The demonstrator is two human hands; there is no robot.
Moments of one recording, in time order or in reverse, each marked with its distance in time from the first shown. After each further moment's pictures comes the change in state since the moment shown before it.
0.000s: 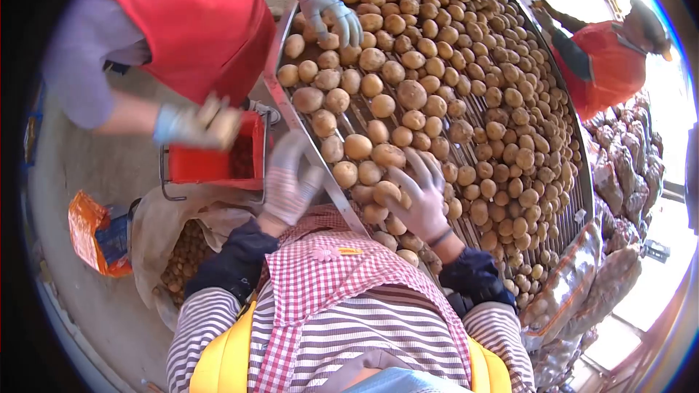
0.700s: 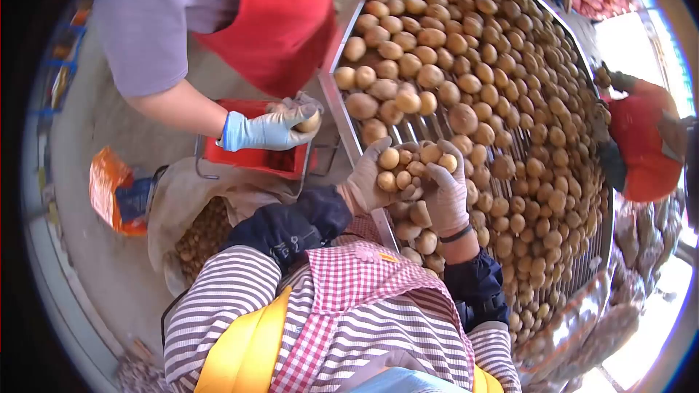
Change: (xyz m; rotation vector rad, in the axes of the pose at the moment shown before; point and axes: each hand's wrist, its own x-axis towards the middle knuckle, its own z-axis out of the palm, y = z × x) left_hand 0.053 0.014 0.064 -2.146 -0.431 -1.156; right_hand 0.077 -0.023 0.035 1.700 0.166 0.891
